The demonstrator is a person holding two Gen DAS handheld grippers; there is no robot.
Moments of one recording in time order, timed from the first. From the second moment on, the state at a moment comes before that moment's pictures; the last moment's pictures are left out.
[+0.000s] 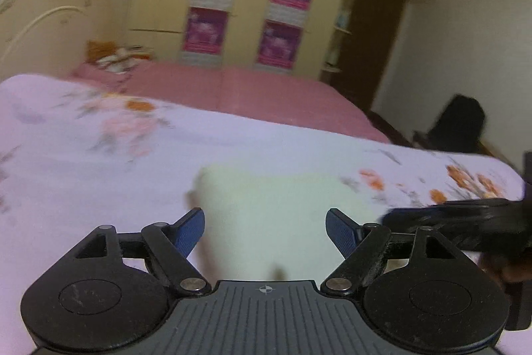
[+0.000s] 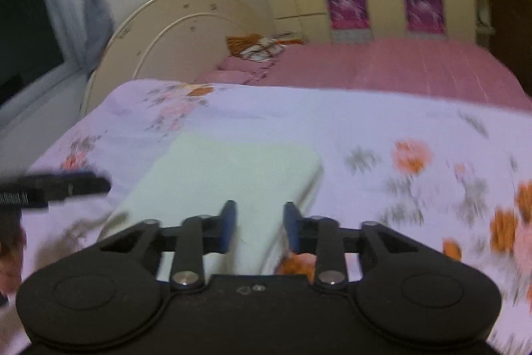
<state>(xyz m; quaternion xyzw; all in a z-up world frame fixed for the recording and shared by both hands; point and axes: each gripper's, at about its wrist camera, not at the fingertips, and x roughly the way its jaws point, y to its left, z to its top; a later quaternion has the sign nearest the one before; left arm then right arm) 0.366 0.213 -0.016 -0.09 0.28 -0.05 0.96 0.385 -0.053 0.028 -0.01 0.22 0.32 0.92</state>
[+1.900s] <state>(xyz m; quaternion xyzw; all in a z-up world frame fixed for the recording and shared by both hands) 0.045 0.076 0.056 -0.04 0.25 0.07 0.97 0.075 -0.117 0.045 -0.03 0.22 0.24 0.95</state>
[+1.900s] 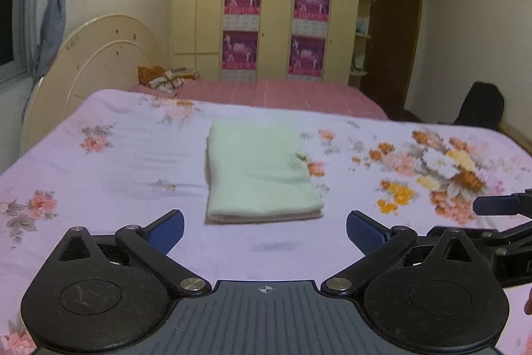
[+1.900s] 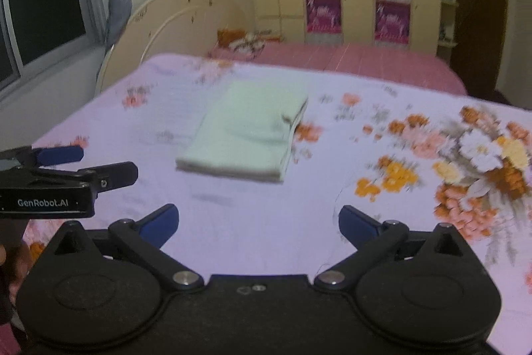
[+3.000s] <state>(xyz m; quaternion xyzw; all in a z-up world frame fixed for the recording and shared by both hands) -0.004 0.067 0.080 -0.04 0.22 0.07 0.97 0.017 -0.123 0.071 -0.02 0.14 0.22 0.97</state>
